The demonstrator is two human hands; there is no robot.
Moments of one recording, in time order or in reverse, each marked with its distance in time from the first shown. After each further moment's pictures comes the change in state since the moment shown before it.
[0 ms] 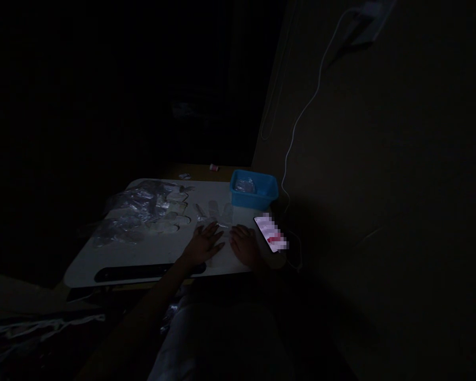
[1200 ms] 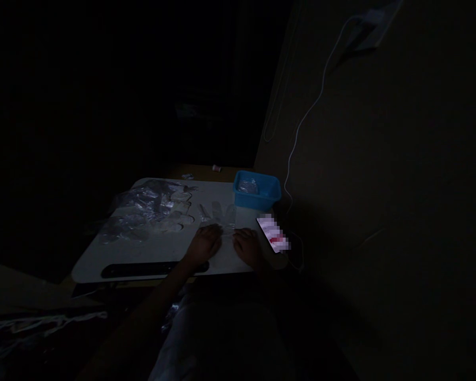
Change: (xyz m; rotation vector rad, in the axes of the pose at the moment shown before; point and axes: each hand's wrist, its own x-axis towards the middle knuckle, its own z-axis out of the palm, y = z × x) left_hand -0.002 0.004 -0.005 -0.088 0.125 -0.075; right_hand -0.002 0.004 0.005 0.072 0.053 -0.001
